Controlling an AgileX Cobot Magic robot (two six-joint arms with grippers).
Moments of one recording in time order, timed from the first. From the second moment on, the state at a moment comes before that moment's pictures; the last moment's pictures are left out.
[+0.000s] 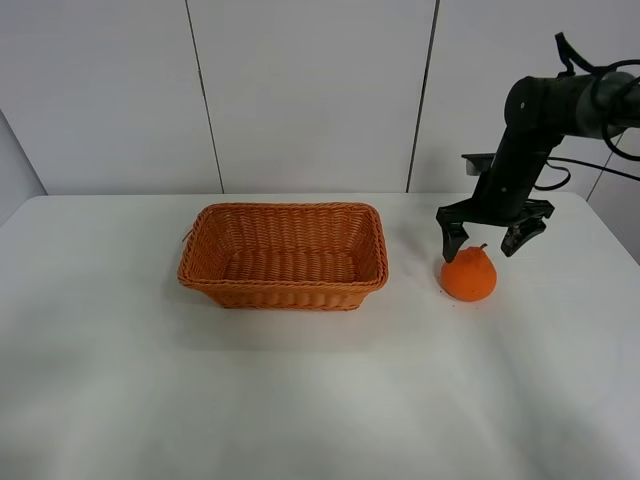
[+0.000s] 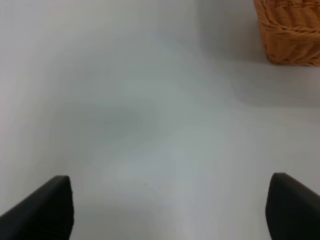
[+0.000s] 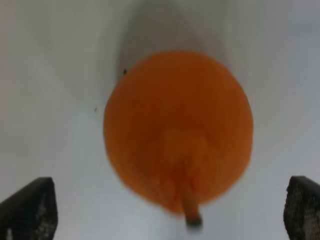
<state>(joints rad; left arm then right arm) -0.01 -0.01 -0.49 0.03 1.06 0.01 0.11 2.16 -1.68 0.06 1.14 -0.03</state>
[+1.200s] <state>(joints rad) -0.01 -0.01 -0.49 0.03 1.06 0.01 0.11 2.16 -1.69 0.04 1.14 -0.04</state>
